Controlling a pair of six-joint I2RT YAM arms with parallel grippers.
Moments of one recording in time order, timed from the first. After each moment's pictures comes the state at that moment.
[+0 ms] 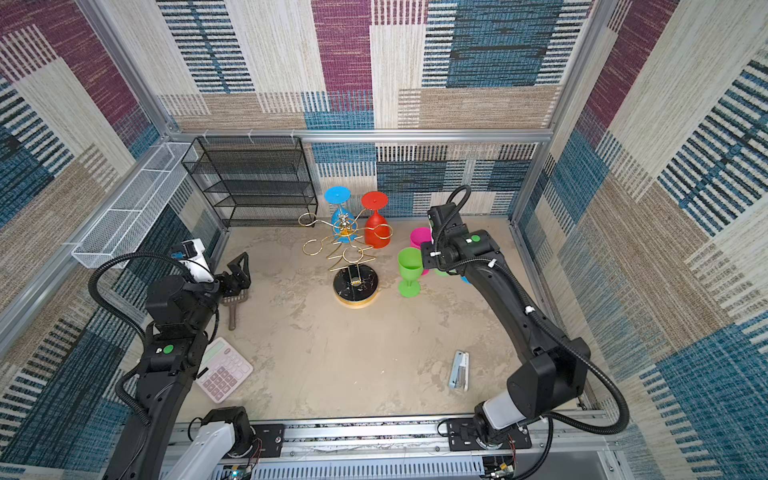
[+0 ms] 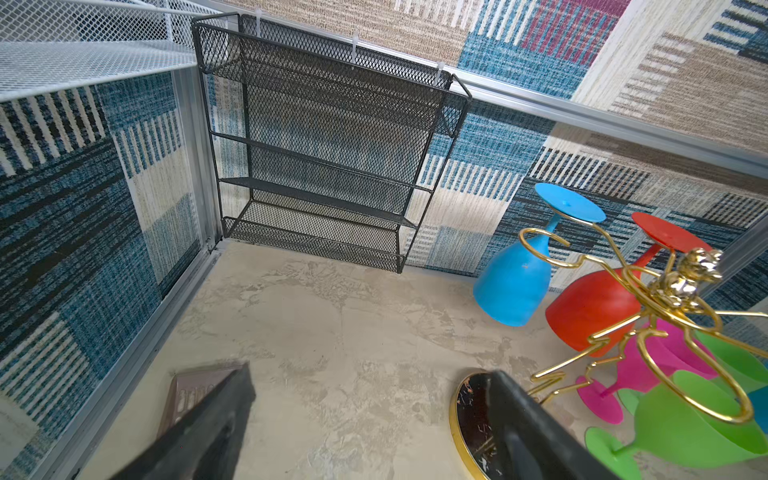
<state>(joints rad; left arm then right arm) 0.07 0.78 0.80 -0.14 0.09 -0.20 0.35 1.47 1.57 -0.96 0.12 0.17</state>
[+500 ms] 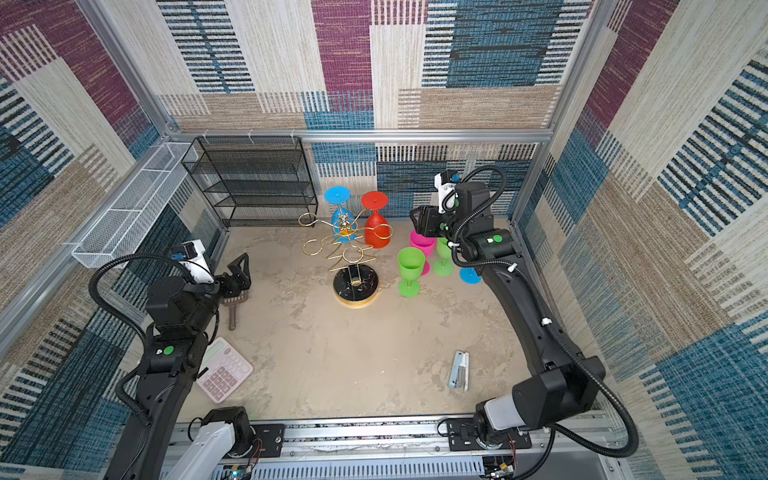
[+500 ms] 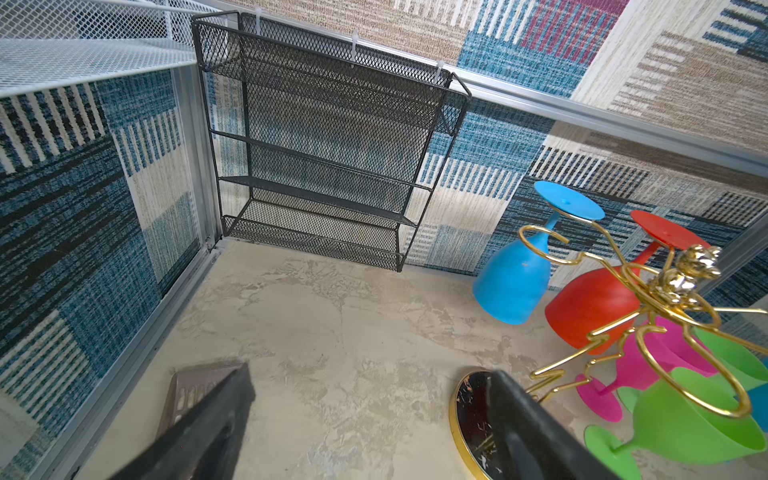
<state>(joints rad) 0.07 0.78 0.79 -0.14 0.09 -0.21 0.23 1.48 1.58 -0.50 -0.32 0.33</state>
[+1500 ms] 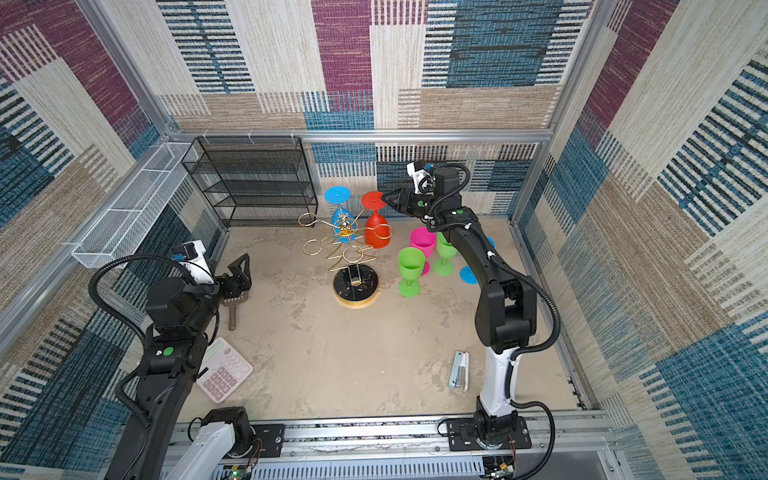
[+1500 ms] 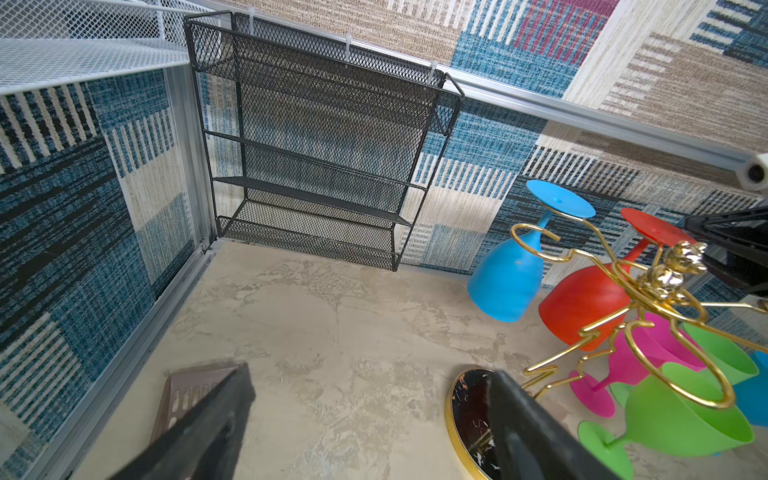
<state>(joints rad) 0.07 0.77 0.78 -0.13 0.11 -0.21 0.22 1.97 1.85 -0.18 -0.78 0.59</state>
